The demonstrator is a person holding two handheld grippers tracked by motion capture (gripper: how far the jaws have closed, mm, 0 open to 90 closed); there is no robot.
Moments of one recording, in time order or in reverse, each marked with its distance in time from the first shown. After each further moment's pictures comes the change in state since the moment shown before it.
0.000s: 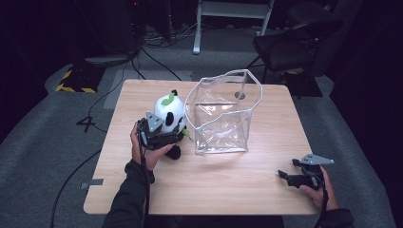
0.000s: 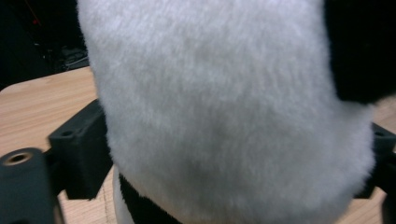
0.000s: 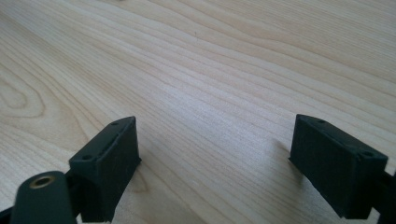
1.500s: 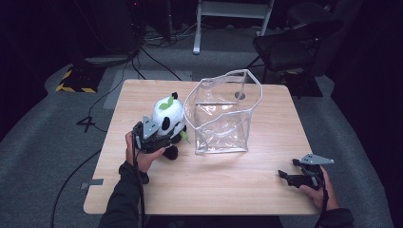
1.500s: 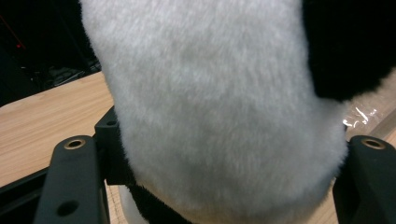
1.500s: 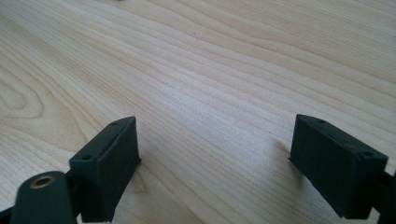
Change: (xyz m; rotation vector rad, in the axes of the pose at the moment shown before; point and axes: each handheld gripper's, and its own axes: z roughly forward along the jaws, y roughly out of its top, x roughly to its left) left arm 0.012 -0.014 -0.009 -0.031 -0.071 0.095; right arm -0.001 0.000 0.000 0.000 -0.002 0.001
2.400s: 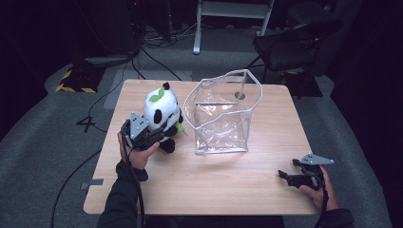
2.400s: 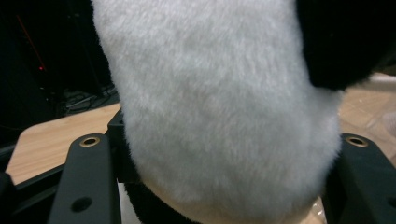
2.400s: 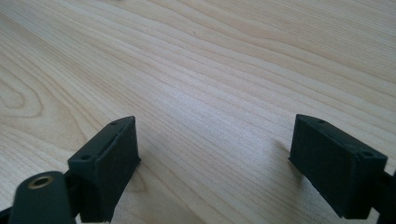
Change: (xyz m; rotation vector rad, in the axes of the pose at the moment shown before) left arm 0.013 0.017 -0.024 -0.157 0.046 -0.075; right arm 0.001 0.000 0.000 0.001 -0.004 -0.001
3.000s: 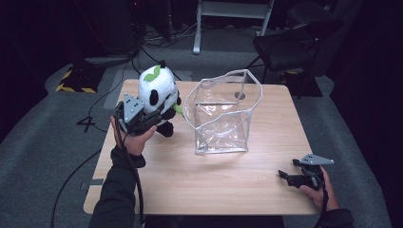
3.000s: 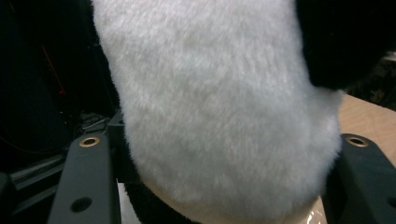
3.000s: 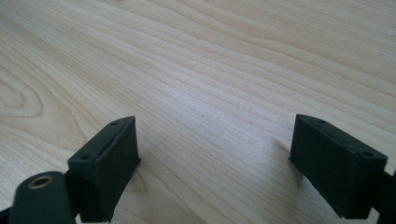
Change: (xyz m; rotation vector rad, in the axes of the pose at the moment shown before) left arm 0.003 0.062 -0.010 -0.071 0.044 0.031; right arm 0.000 0.000 0.000 0.000 -0.001 0.001
